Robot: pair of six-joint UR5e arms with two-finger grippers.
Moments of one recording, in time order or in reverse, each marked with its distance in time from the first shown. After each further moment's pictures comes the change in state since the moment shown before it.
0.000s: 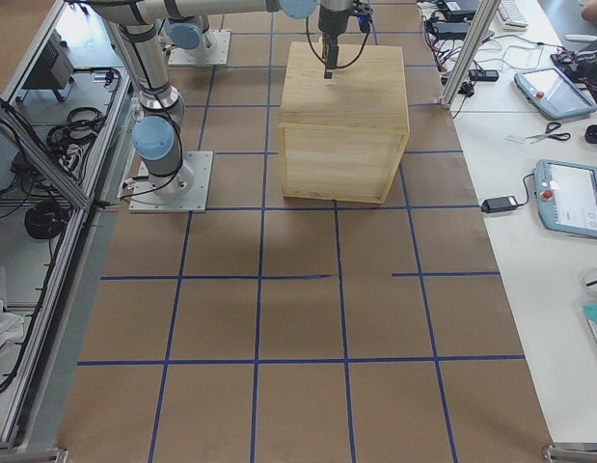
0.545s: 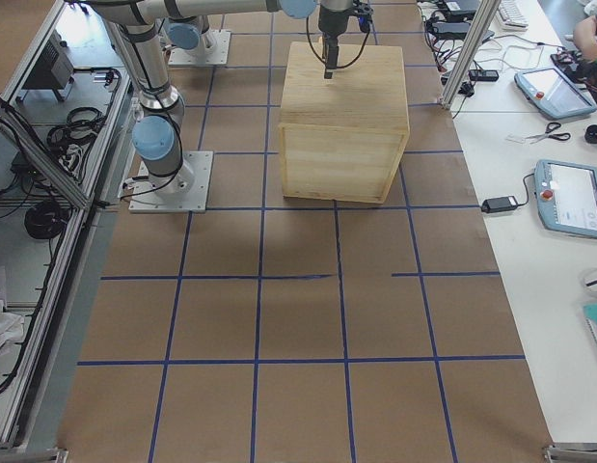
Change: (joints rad) left arm -0.059 -0.100 0.002 0.131 -0.182 -0.159; right arm 0.000 0.000 0.000 0.000 0.000 0.001
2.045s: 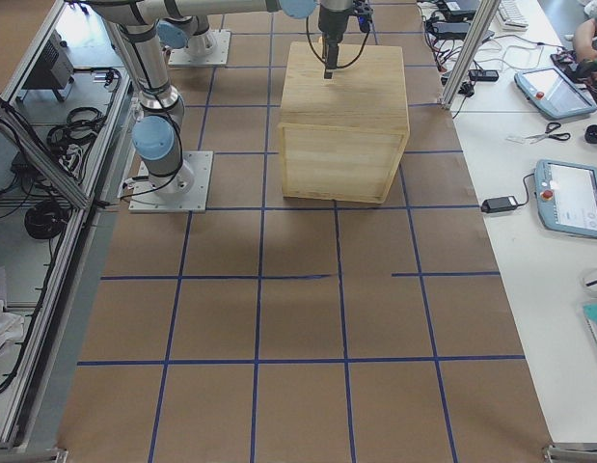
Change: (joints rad) left arm -0.229 -0.206 0.016 0.311 -0.216 -0.239; right arm 0.000 0.000 0.000 0.000 0.000 -0.001
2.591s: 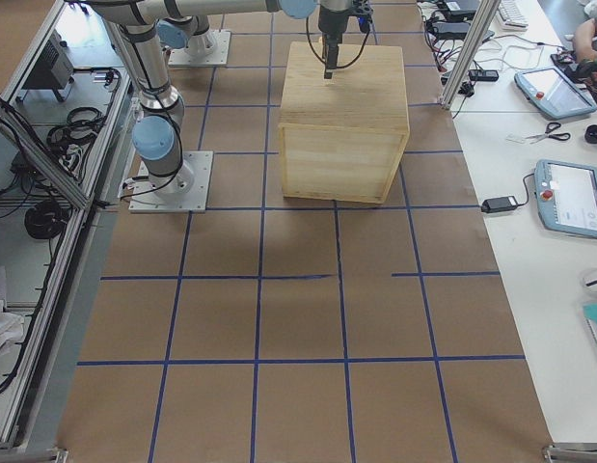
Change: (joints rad) left arm -0.003 -0.019 -0.001 0.005 -0.021 0.011; right arm 0.000 0.000 0.000 0.000 0.000 0.001
